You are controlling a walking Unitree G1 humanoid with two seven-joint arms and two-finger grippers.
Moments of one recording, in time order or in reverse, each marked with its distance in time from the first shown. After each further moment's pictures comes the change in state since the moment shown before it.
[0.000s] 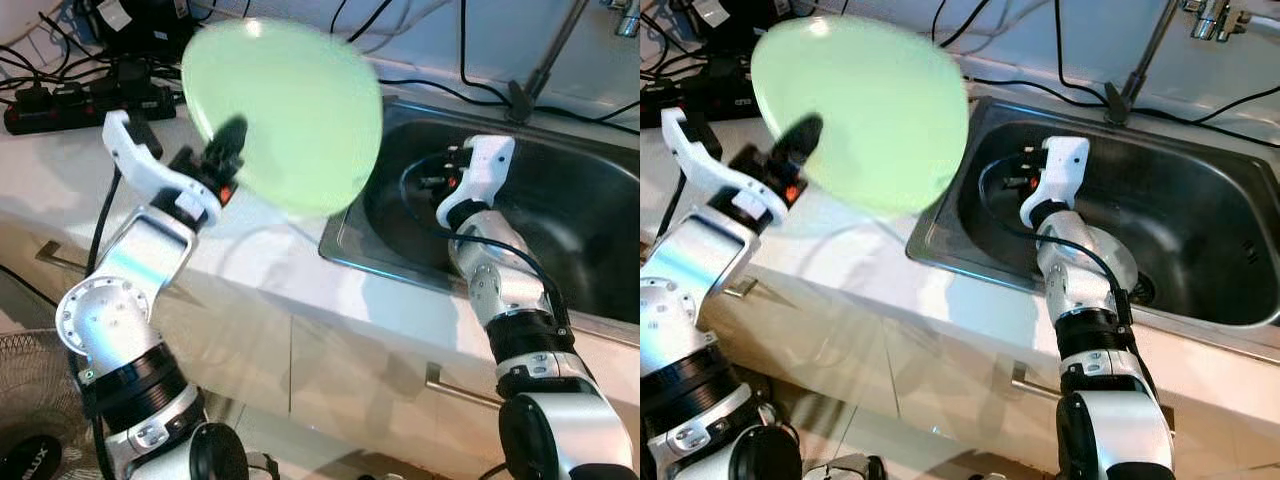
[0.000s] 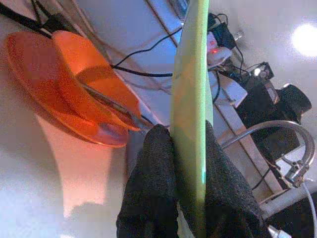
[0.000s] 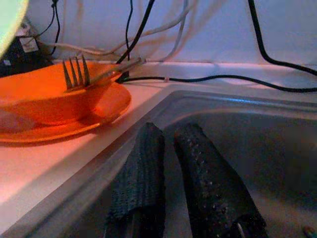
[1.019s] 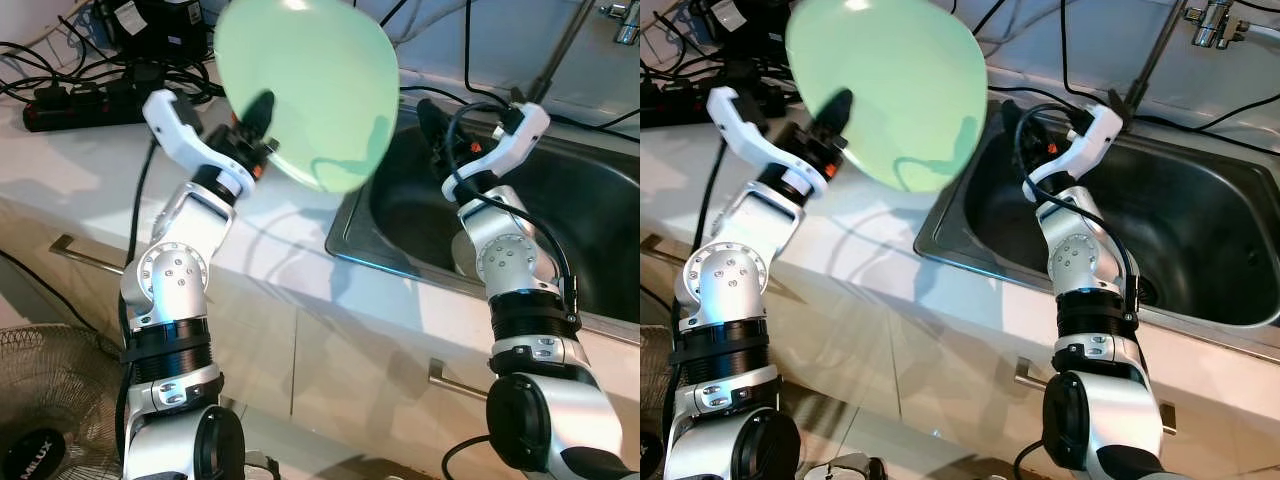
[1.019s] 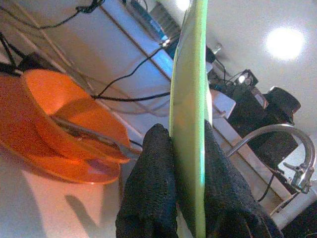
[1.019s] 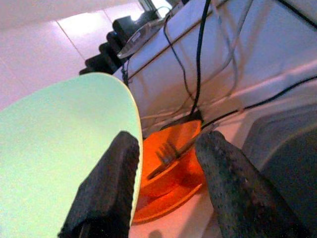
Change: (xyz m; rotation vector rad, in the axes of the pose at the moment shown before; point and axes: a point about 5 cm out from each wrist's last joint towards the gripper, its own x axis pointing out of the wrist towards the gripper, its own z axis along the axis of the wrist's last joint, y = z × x) left arm 0.044 0.003 -0.013 0.119 -0.079 -0.094; right arm 0.008 0.005 0.035 0.586 -0.121 0.158
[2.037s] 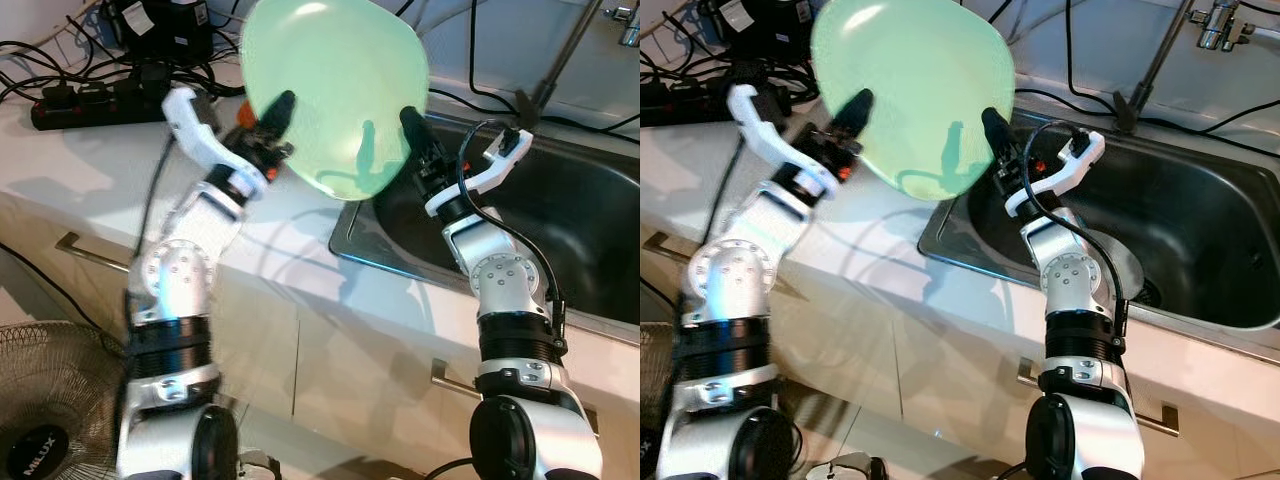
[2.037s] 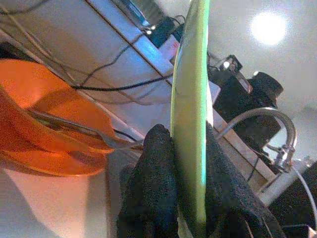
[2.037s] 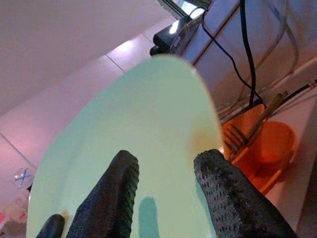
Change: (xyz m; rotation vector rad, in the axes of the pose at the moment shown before) left arm 0.003 -0.003 -0.006 0.005 0.065 -0.069; right arm -0.014 0.012 -0.020 0.256 0.009 0.152
